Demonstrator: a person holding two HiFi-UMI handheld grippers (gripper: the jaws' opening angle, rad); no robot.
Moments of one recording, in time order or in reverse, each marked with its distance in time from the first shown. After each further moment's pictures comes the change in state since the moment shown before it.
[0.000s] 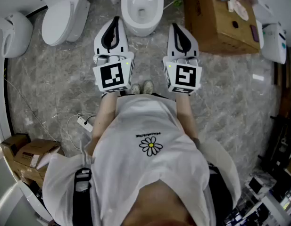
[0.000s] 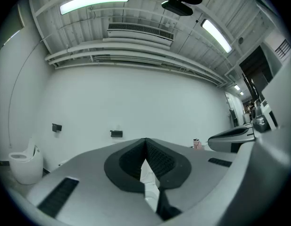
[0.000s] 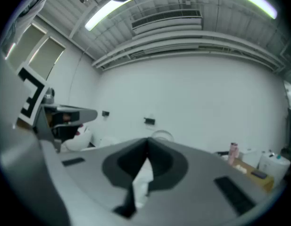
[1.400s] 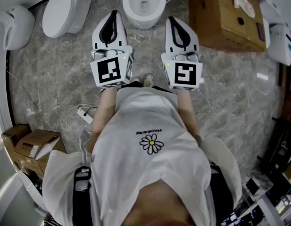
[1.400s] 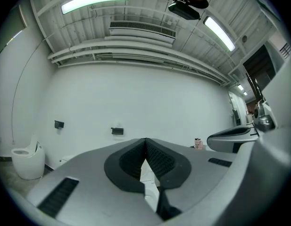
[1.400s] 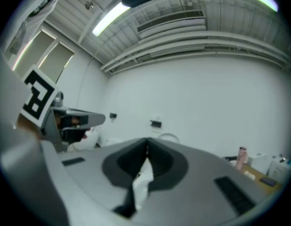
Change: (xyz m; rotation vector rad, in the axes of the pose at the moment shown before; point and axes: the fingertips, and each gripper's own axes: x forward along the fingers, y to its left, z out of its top) left arm 0.009 -0.018 -0.014 -0.023 0.023 0.032; right arm 0.001 -0.005 -0.005 -0.040 -0.043 0.103
